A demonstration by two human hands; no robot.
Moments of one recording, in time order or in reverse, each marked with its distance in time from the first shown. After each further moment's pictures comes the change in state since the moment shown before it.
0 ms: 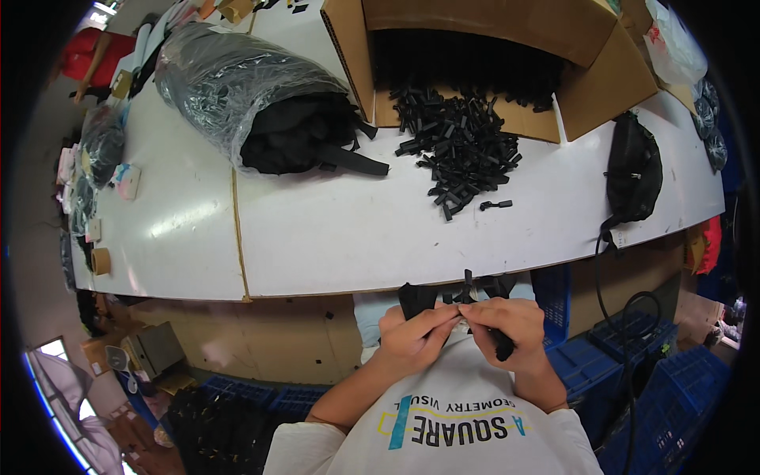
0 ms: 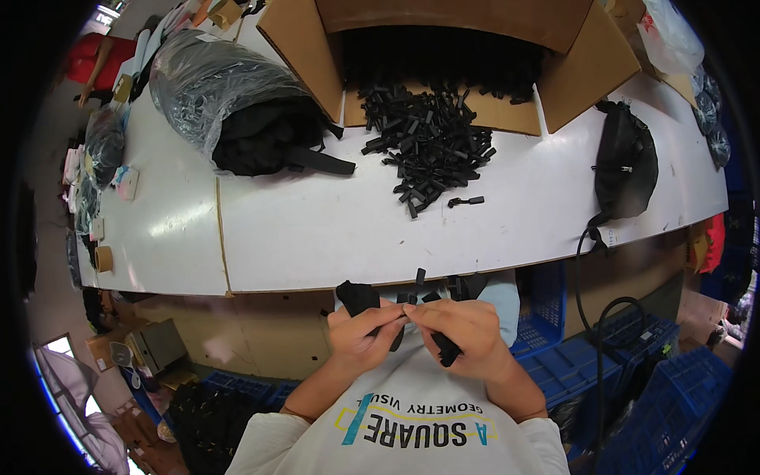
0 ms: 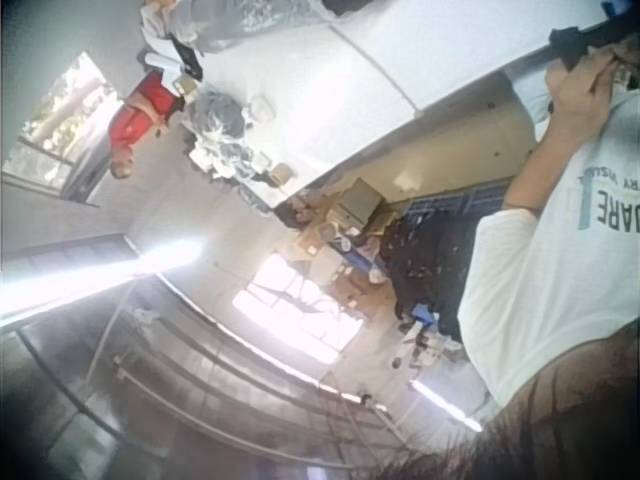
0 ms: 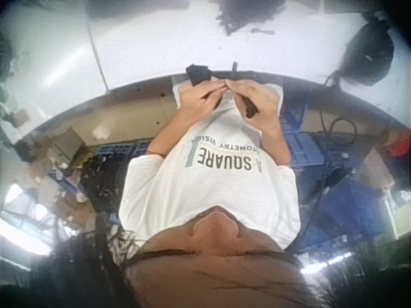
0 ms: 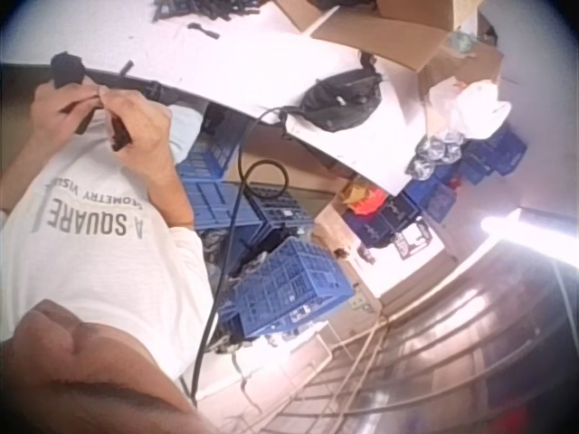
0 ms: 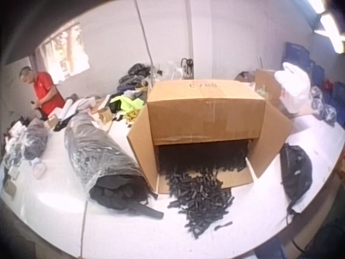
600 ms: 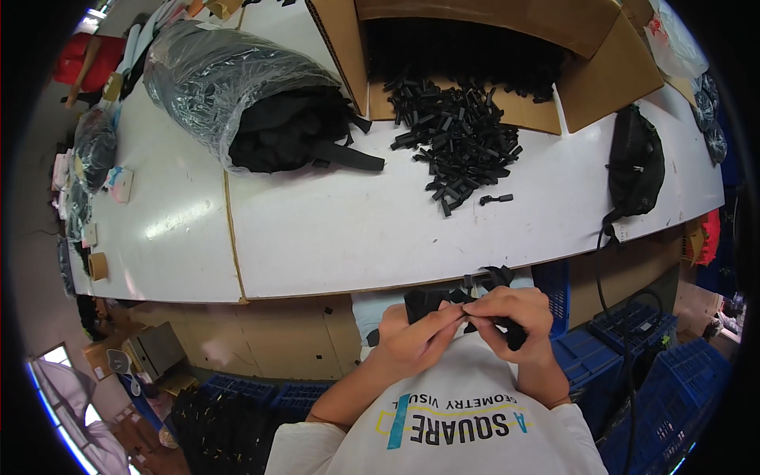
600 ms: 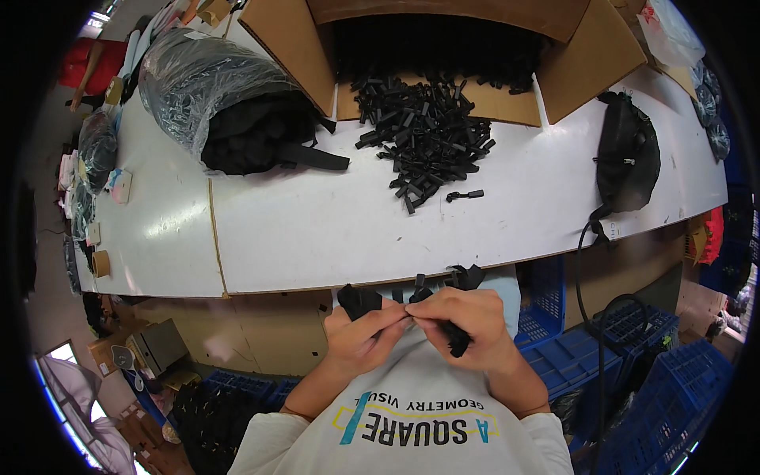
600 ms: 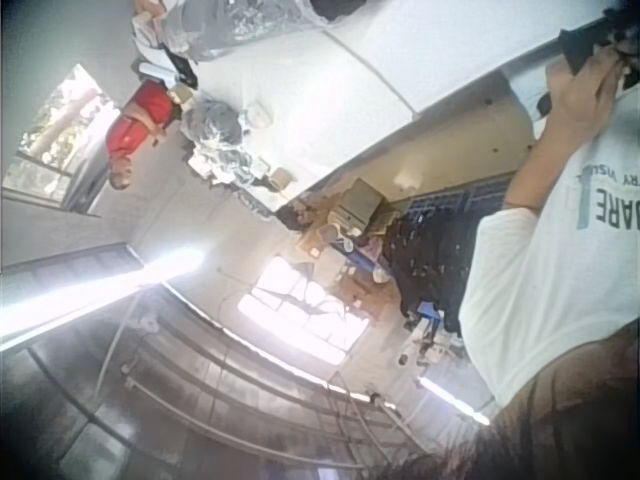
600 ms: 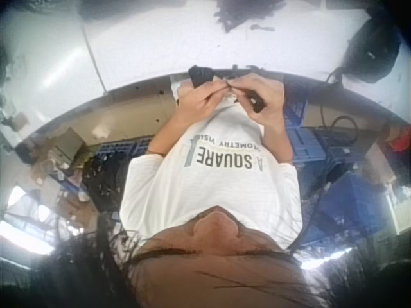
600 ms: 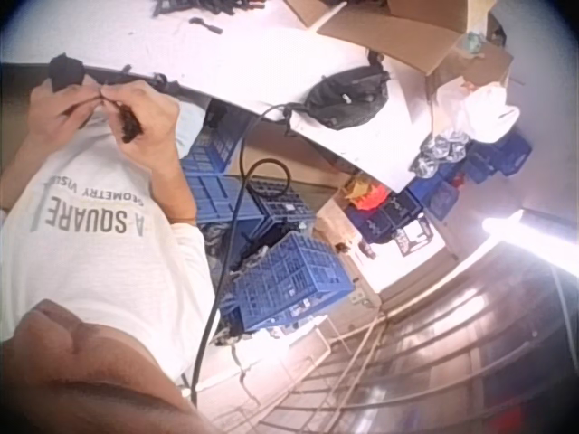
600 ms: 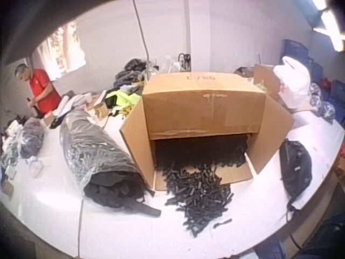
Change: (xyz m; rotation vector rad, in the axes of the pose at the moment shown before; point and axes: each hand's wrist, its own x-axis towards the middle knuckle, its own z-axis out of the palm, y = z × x) left_hand 0.009 -0.001 -0.002 0.027 -0.066 0.091; right_hand 0.007 0.006 -0.007 0.156 -0.041 0.139
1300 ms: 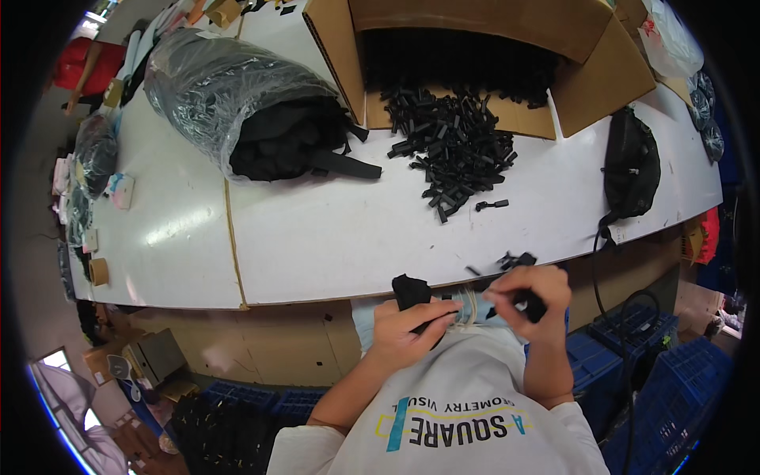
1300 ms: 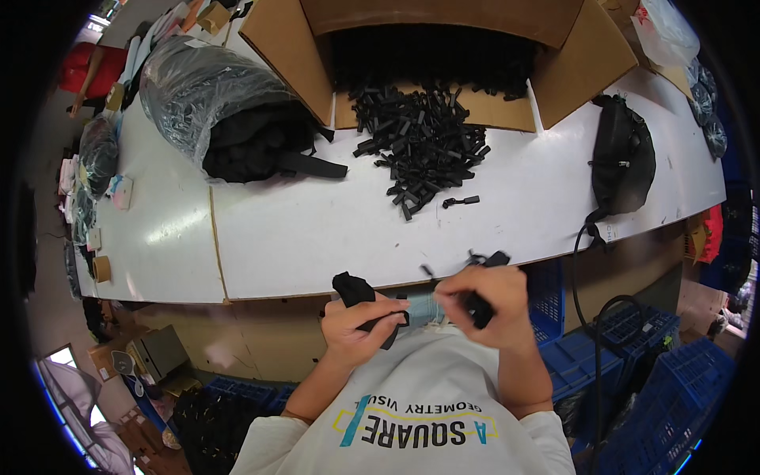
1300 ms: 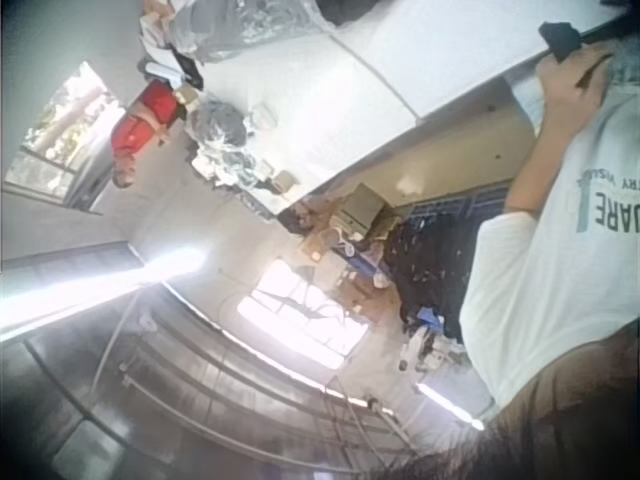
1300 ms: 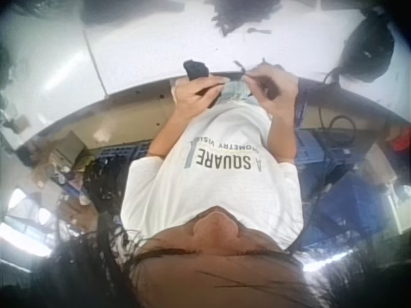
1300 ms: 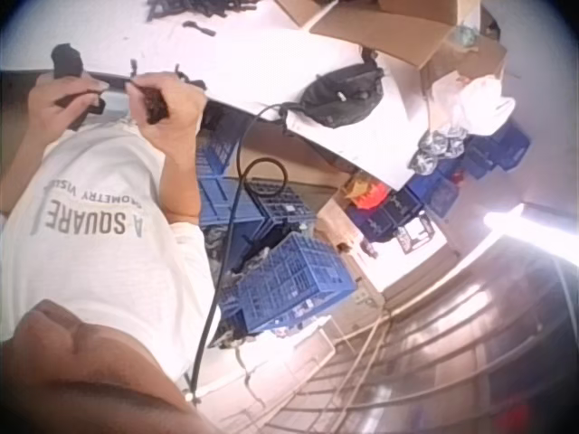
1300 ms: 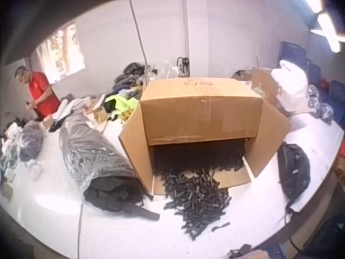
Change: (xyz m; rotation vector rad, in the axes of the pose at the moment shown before) left_hand -0.004 -0.011 -0.002 -0.184 -0.026 -0.210; right_hand 0.012 0.009 -0.025 -0.122 0.068 -0.013
